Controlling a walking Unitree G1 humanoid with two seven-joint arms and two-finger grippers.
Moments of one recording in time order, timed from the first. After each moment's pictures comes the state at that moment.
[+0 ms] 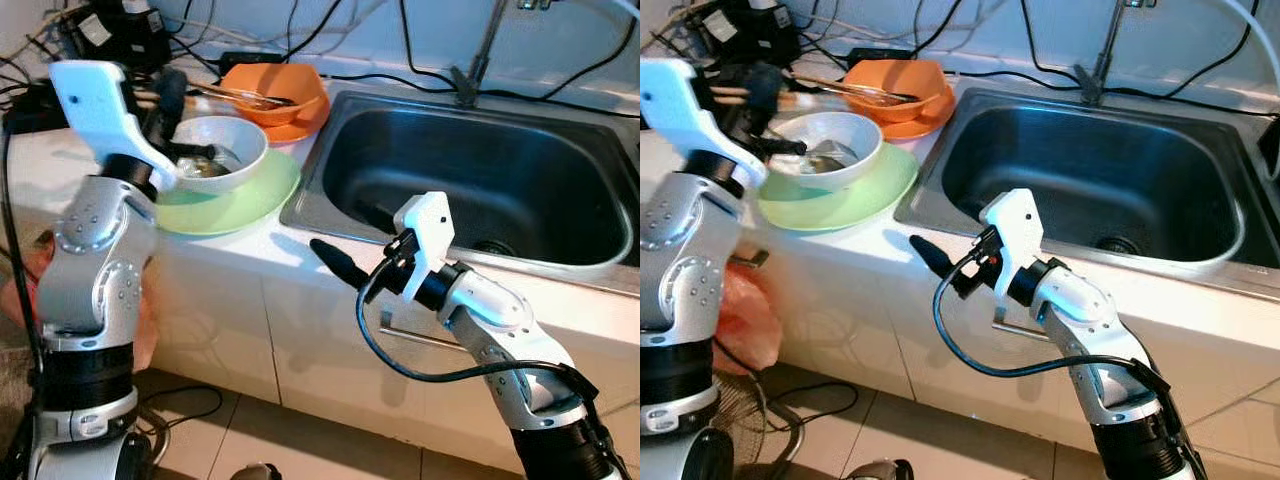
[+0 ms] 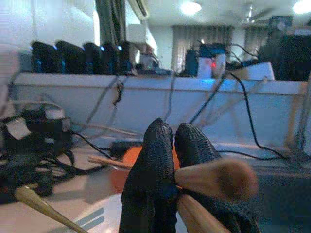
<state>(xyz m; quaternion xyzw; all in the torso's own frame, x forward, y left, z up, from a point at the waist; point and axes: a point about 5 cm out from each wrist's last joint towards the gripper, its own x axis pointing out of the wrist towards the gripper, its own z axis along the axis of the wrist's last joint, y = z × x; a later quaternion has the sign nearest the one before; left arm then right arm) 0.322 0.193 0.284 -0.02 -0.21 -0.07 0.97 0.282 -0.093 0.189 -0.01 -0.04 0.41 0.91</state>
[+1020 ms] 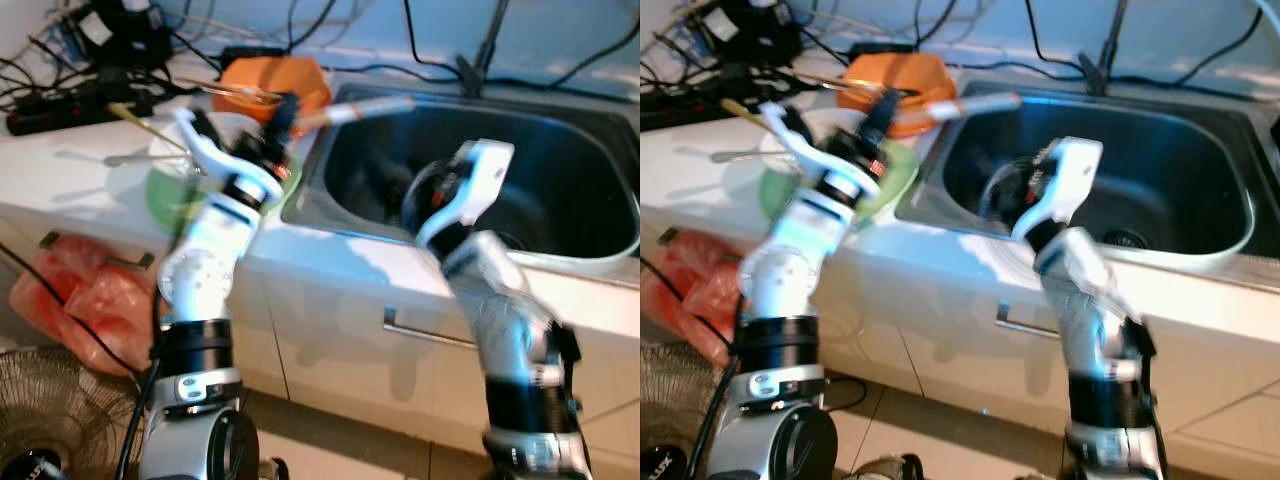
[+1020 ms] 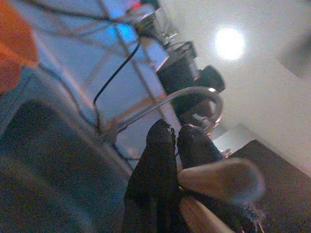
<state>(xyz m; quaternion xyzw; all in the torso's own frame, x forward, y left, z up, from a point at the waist) 0.353 0.100 0.237 -0.53 -0.06 -0.29 0.79 0.327 -0.117 0.218 0.23 -0.07 0.22 0.94</state>
